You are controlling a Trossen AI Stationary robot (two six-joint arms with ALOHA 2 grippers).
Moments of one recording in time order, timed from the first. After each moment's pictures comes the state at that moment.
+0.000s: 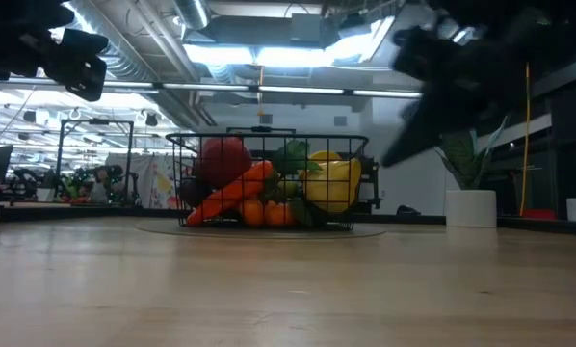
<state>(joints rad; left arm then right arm) -0.39 0.15 0.01 0.28 -0.17 -0.12 0.21 1.41 0.67 -0.02 0.22 0.18</state>
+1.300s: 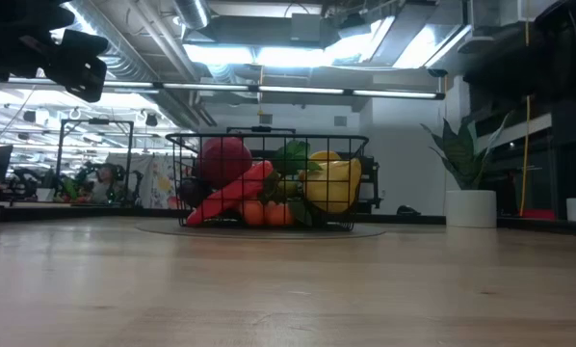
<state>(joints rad) -0.39 0.15 0.01 0.28 -0.17 -0.12 0.21 0.15 0.01 0.19 0.22 -0.09</state>
